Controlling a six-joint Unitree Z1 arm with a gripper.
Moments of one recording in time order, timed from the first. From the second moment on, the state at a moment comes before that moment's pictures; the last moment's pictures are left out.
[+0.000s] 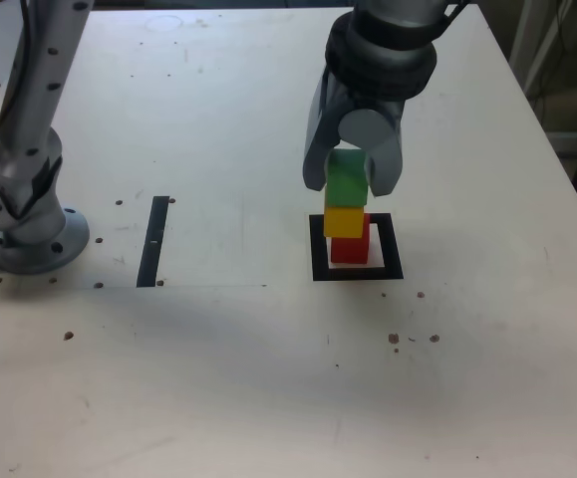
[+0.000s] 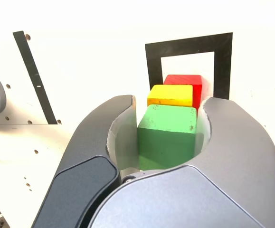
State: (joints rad) arm -0.16 2.10 -1.90 1.58 0.13 -0.09
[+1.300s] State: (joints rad) arm -0.16 2.10 -1.88 1.58 0.14 -0.09
